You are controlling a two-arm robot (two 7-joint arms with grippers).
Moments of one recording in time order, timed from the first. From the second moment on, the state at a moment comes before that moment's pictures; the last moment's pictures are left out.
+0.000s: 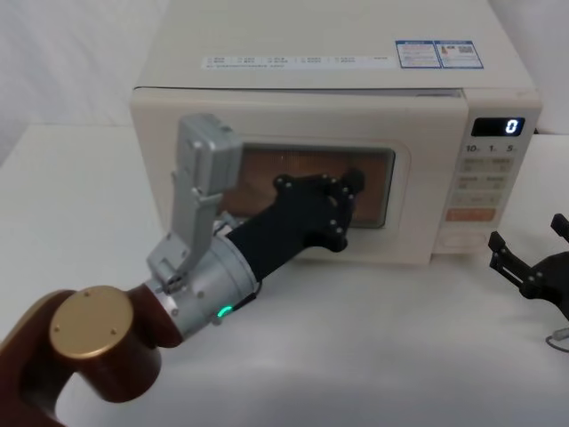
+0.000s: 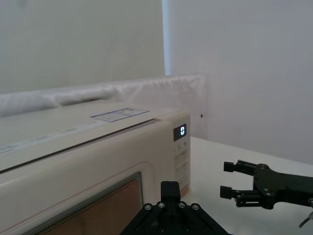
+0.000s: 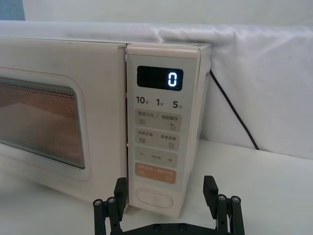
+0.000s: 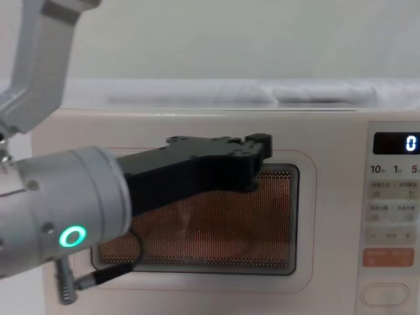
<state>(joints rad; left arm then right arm) -0.17 0.37 0.41 -1.82 -0.40 0.10 -0.39 -0.18 0.28 -0.05 -1.82 0.22 0.00 0.23</state>
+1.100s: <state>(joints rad) -0.30 0.22 0.45 -1.67 -0.27 0.12 -0.27 -0.18 0.28 -0.05 -1.82 0.22 0.00 0.23</state>
